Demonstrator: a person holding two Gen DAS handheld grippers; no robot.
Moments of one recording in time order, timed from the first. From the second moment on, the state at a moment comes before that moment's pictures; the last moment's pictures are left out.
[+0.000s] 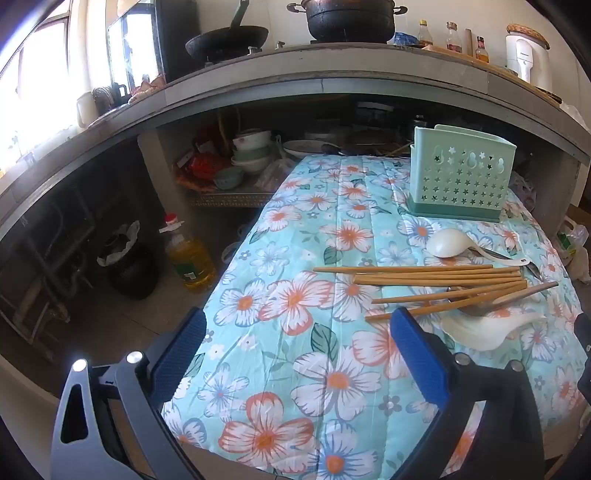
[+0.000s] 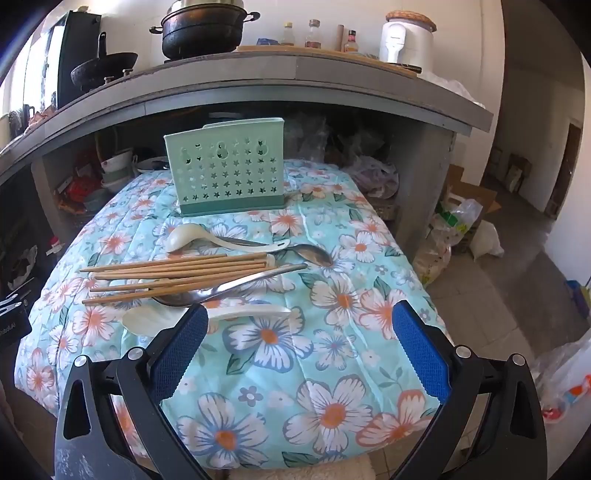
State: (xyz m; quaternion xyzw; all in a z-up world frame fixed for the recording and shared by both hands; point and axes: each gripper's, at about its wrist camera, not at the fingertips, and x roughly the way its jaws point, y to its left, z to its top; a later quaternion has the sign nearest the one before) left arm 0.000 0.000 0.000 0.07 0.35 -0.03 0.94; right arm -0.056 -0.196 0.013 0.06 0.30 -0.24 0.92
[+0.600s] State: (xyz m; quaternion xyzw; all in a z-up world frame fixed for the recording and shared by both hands) left arm -0.003 -0.005 -0.001 0.06 0.35 -0.03 0.94; right arm -0.057 -0.195 0.013 0.06 0.30 -0.24 0.92
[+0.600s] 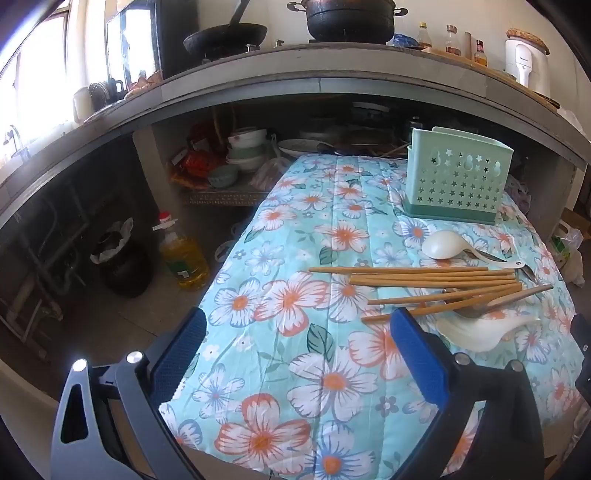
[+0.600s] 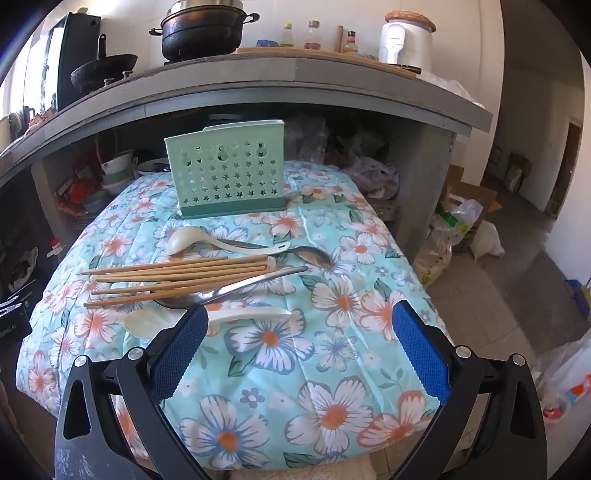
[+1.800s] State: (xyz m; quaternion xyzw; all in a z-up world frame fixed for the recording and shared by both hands) left arm 0.002 0.008 0.000 0.07 0.34 -0.02 0.94; right arm -0.056 -0.195 0.014 0.06 0.30 -0.23 0.92
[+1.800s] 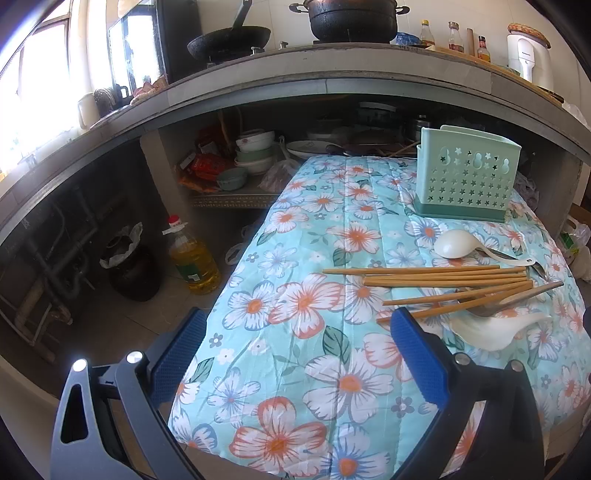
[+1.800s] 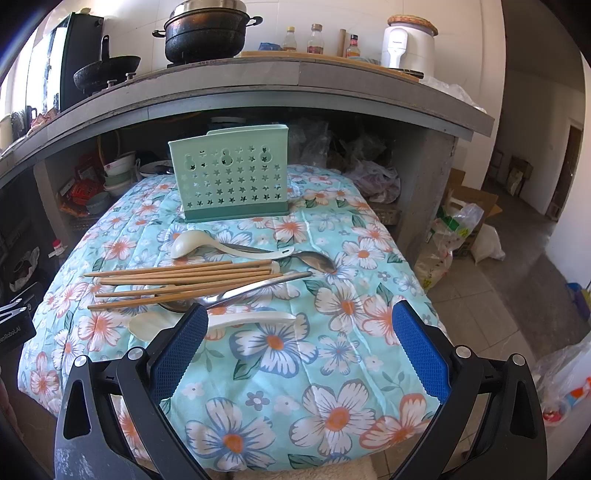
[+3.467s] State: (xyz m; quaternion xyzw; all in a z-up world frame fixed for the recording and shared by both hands) left arm 0.014 -0.007 -0.004 0.01 0.37 -0.20 0.91; right arm -0.062 -0.207 -0.005 0.10 0.31 -0.23 0.92
